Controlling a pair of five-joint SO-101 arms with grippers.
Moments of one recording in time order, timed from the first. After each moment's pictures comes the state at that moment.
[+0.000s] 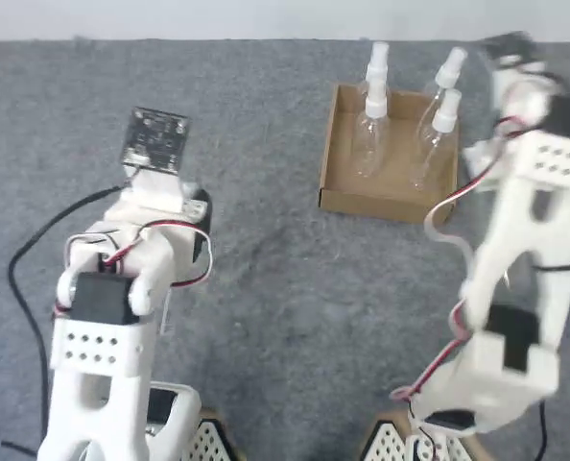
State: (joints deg) left arm 0.4 -50.9 38.9 67.1 -1.1; right arm 8.1 4.7 -24.8 99.1 25.8
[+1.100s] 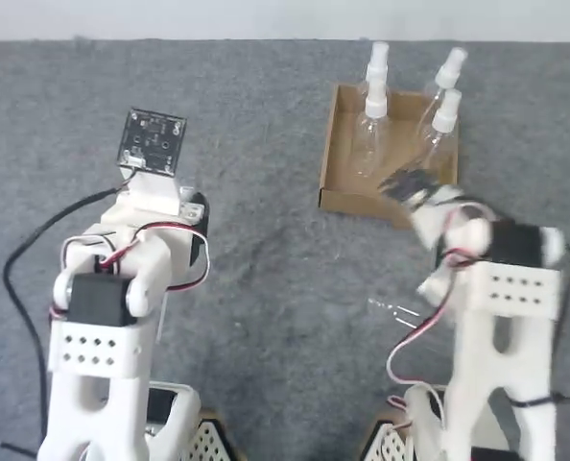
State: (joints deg) left arm 0.1 -51.1 40.0 69.9 -1.1; right arm 0.8 -35.3 30.8 97.2 49.8
